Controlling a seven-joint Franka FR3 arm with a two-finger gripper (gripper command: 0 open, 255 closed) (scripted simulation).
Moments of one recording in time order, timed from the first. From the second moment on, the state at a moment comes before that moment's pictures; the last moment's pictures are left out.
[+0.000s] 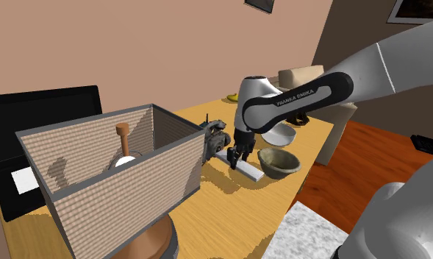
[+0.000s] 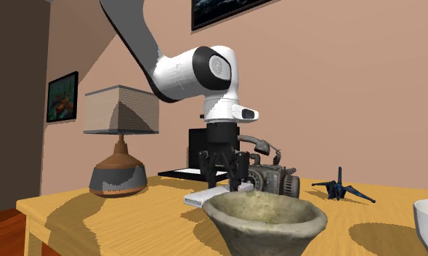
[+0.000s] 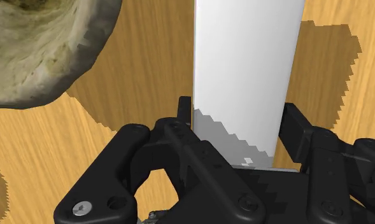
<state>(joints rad) -0.01 -0.23 0.08 -2.46 0.00 2.22 0.07</state>
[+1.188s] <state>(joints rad) -0.01 -0.32 0.08 -2.29 0.01 1.96 0.07</state>
